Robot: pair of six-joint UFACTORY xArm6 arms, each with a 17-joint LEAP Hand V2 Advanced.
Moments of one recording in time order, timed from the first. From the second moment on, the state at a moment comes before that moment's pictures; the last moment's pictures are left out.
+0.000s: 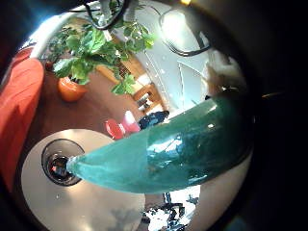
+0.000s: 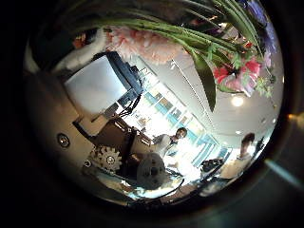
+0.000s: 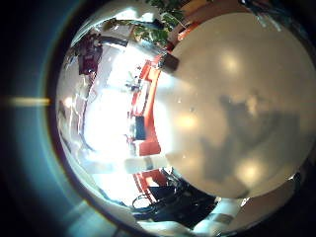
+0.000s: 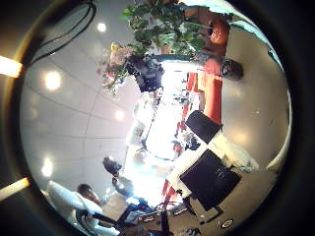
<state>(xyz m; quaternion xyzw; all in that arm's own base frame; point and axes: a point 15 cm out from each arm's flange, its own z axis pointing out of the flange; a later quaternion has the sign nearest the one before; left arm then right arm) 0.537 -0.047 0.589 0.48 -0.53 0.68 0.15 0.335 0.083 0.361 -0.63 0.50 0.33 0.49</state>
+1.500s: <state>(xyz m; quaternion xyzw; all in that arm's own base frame) 0.546 0.032 0.461 0.52 -0.47 0.67 0.23 0.327 0.089 0.358 -0.63 0.49 0.33 0.49</state>
